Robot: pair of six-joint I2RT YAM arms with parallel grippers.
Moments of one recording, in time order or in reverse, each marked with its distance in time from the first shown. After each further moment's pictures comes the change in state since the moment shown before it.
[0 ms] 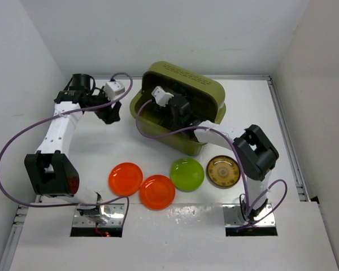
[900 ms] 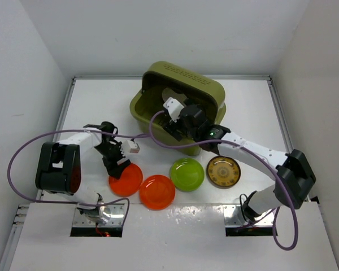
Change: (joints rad) left arm -0.125 0.027 -0.609 -0.104 -0.205 0.340; right arm 0.086 -0.430 -0.147 -0.577 -0.193 0.388
